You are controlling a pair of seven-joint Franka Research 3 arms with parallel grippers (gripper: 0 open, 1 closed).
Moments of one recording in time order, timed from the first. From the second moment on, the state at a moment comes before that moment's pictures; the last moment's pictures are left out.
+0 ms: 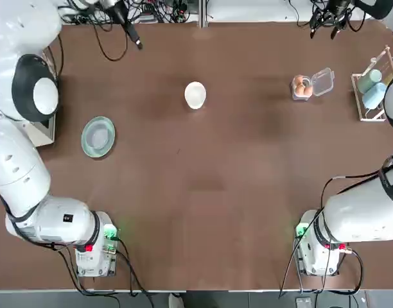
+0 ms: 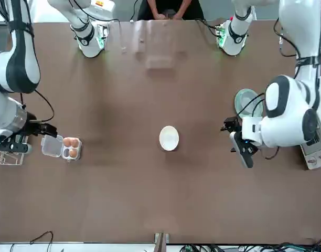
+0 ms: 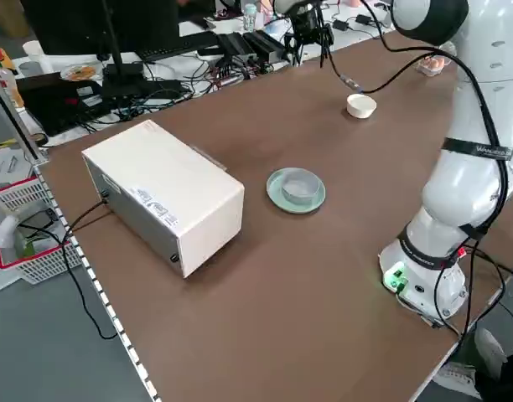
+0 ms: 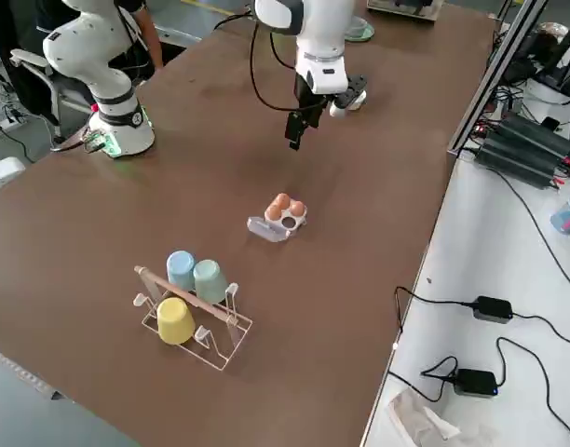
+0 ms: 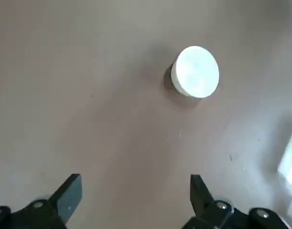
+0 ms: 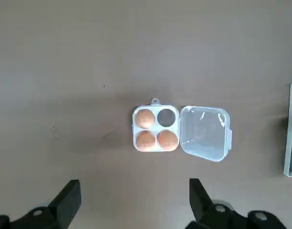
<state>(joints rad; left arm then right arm) -0.09 0.45 -0.14 -1.55 -0.41 1.90 0.88 -0.05 0.24 0.02 -1.69 -0.01 1.89 0.05</state>
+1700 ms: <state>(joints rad) -0.12 0.79 -0.40 -1.67 -0.55 2.47 1.72 -0.14 0.46 0.09 -1.90 -0.04 2.42 -0.01</state>
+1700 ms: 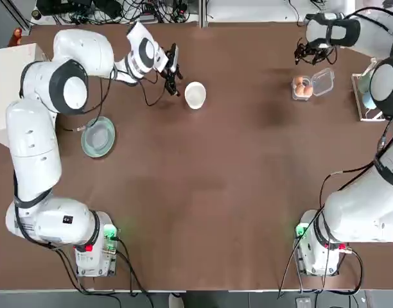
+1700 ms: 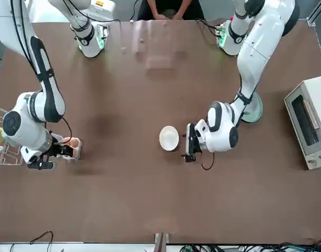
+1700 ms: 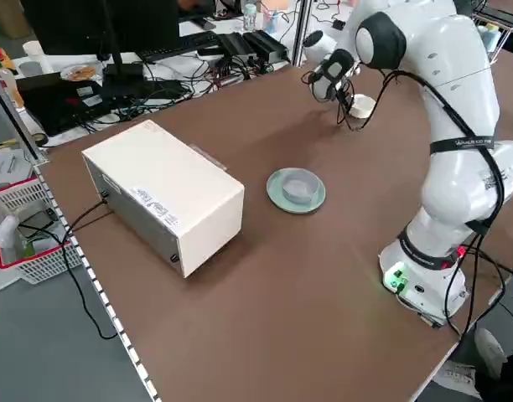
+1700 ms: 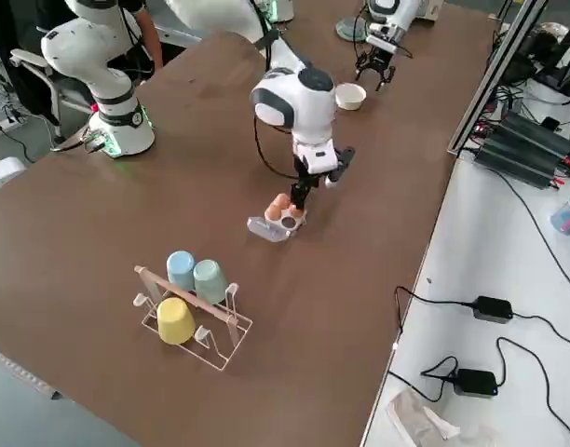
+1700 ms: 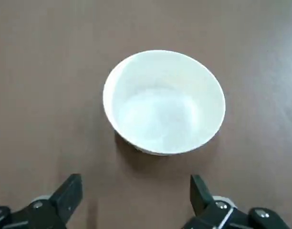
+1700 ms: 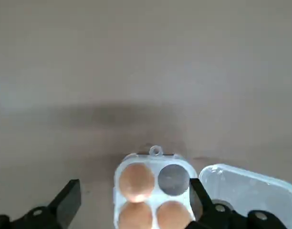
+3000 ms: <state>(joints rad) -0.16 0.82 -0.40 -1.70 -0.57 2.53 1.79 -0.15 0.50 0.10 -1.95 -0.04 2.48 -0.01</state>
